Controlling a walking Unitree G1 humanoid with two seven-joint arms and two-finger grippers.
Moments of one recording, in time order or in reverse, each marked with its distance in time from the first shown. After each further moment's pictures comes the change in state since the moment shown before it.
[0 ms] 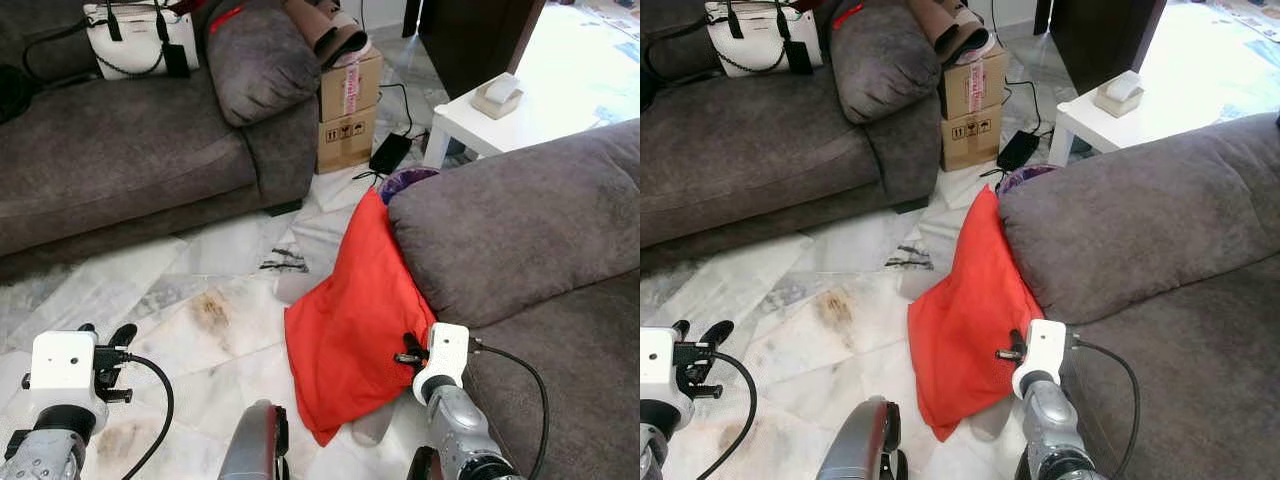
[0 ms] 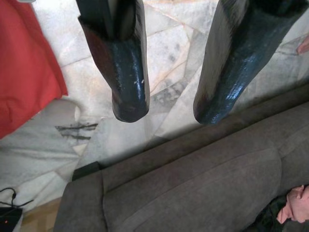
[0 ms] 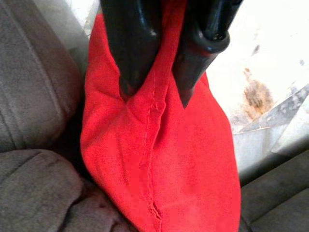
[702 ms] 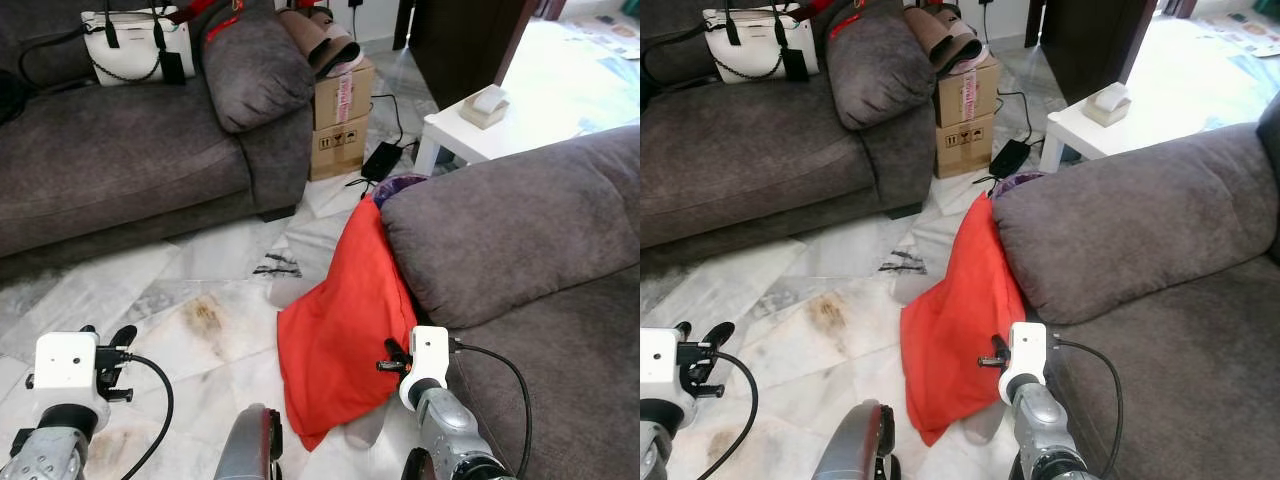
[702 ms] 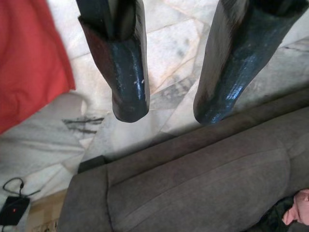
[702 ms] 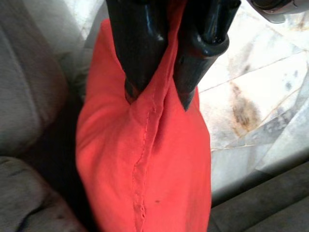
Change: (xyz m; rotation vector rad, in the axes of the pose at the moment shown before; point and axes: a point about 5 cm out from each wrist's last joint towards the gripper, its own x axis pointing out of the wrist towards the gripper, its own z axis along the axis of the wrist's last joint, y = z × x) left arm 0.010 -0.001 -0.011 -0.019 0.004 0.014; right arm -0.002 0.011 -0.010 -0.054 0.053 0.105
